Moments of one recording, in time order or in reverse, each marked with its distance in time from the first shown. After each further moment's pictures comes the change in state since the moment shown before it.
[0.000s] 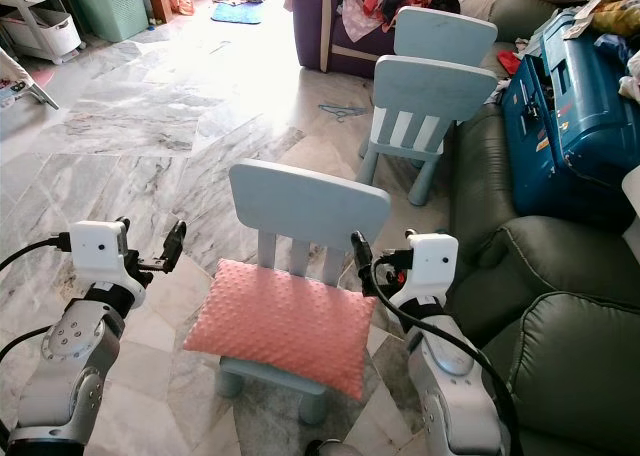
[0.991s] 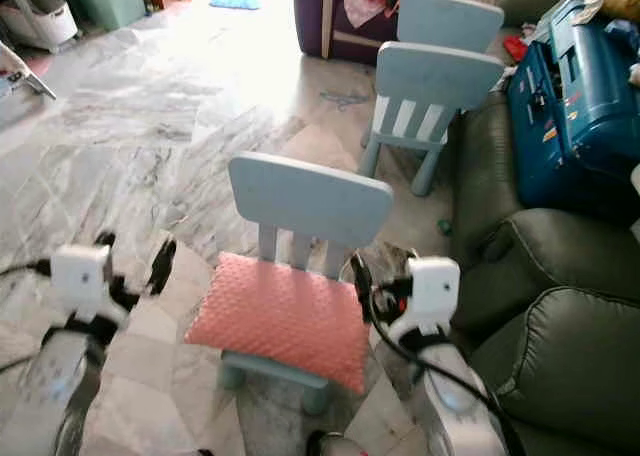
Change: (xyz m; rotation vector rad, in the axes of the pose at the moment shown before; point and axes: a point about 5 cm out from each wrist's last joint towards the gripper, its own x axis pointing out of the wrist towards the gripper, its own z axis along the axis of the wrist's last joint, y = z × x) left arm -0.038 0.005 -0.008 0.081 -0.037 -0.014; right arm -0.031 0.005 -0.012 -0.027 0.045 -0.010
